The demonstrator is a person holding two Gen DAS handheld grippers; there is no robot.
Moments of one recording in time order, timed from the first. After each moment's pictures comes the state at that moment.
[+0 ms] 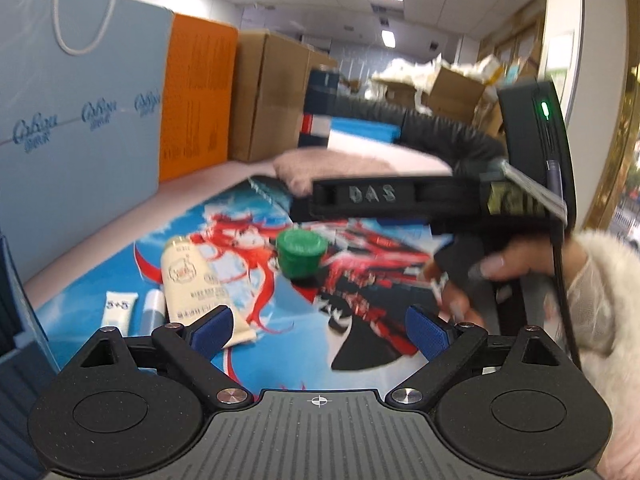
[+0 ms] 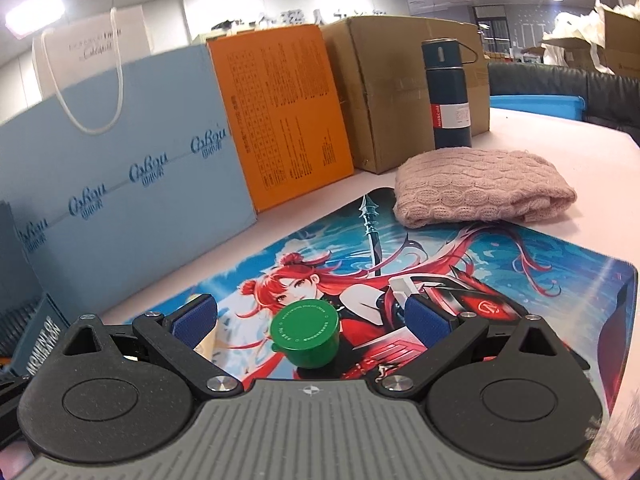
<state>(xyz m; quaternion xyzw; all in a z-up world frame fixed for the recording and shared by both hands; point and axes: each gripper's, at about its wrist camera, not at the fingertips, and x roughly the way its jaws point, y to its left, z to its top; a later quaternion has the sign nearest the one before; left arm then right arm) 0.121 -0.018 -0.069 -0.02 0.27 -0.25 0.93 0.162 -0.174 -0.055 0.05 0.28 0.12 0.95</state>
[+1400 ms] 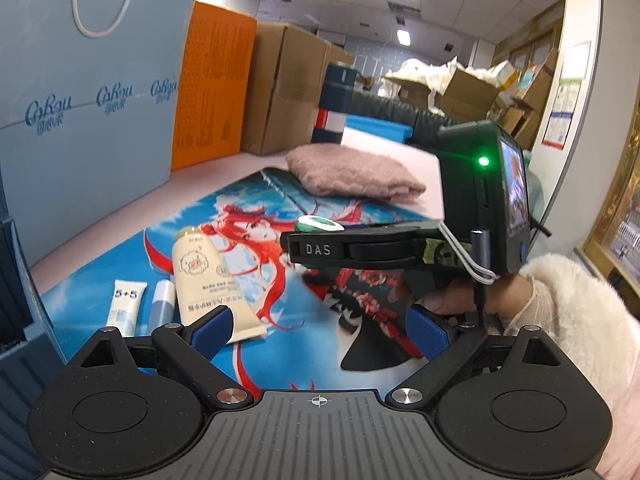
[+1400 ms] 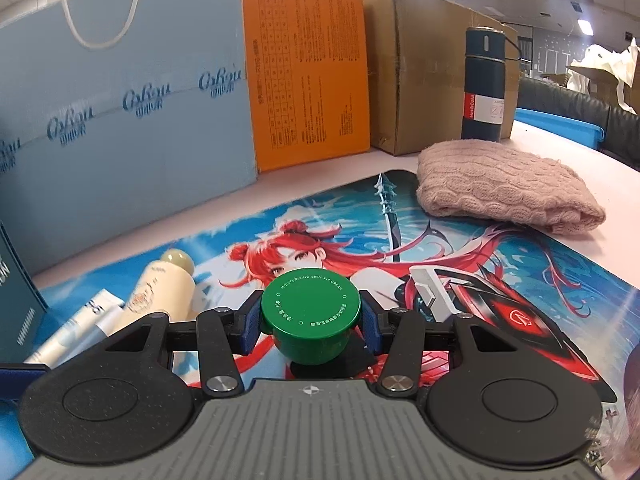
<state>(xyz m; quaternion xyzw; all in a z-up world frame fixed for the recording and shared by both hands) 0.127 -0.006 -0.066 -0.05 0.27 -0.24 0.93 0.183 -0.147 -0.085 -0.01 0.28 0.13 0.95</state>
